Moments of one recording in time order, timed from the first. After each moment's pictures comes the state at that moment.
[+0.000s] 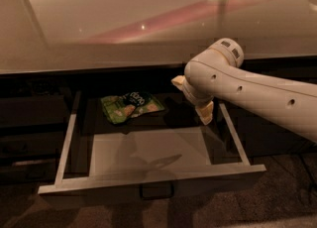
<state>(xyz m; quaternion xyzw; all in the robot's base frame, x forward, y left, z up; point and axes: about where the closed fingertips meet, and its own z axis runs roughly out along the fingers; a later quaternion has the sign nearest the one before) 0.630 -0.123 0.719 -0.86 0.45 -0.21 0.13</state>
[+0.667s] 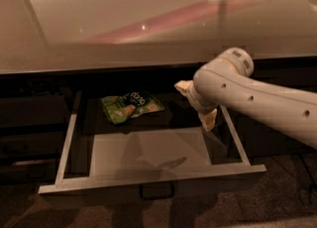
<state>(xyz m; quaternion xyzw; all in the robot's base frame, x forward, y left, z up) 0.614 -0.127 0.711 -0.85 0.46 -0.20 0.16</state>
